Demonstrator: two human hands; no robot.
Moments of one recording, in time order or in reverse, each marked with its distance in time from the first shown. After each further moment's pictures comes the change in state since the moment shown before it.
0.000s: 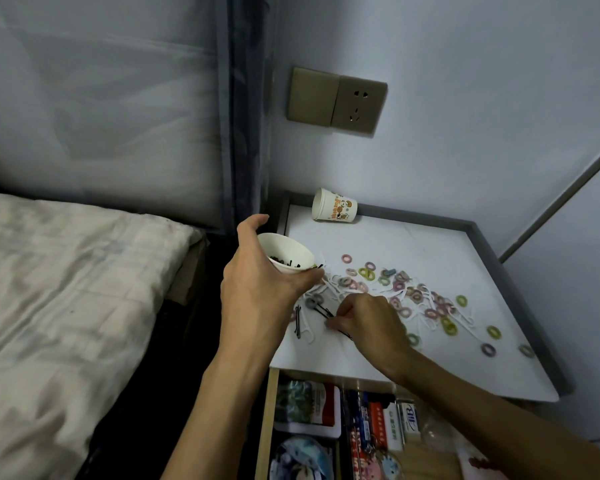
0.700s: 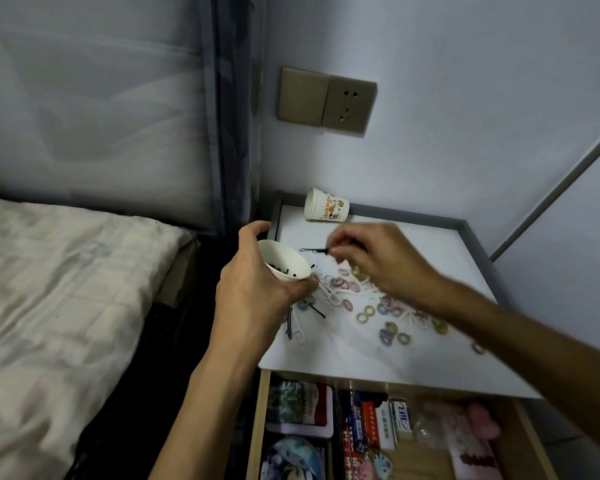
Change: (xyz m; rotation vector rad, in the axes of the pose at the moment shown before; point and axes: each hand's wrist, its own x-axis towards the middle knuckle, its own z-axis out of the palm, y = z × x) left_hand 0.002 -0.005 0.004 0.076 -0.097 0.028; right_hand 0.025 -0.035 -0.099 0.201 -0.023 -0.467
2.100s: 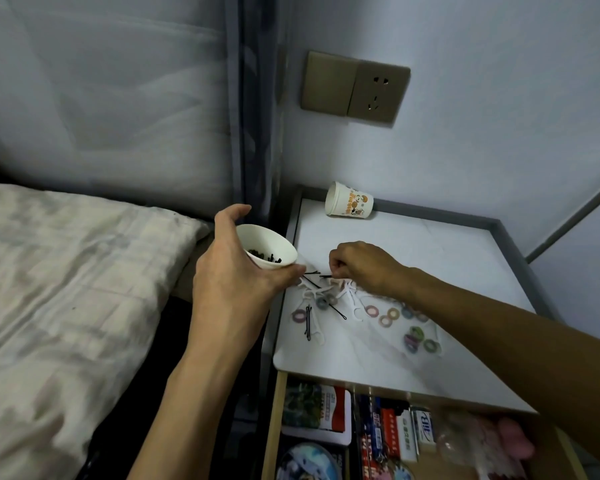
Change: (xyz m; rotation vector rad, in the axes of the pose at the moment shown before) left_hand 0.010 -0.014 -0.026 0.047 0.167 -0.004; right_hand 0.069 0.096 0.074 -0.440 -0.380 0.028
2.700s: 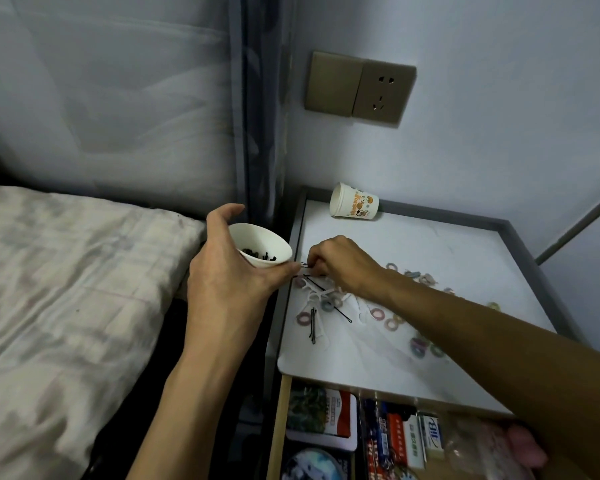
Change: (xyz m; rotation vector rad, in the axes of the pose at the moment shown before) left_hand 0.004 -0.003 -0.003 -0.013 0.050 -0.005; right_hand 0.024 -0.037 0.005 0.114 0.097 0.010
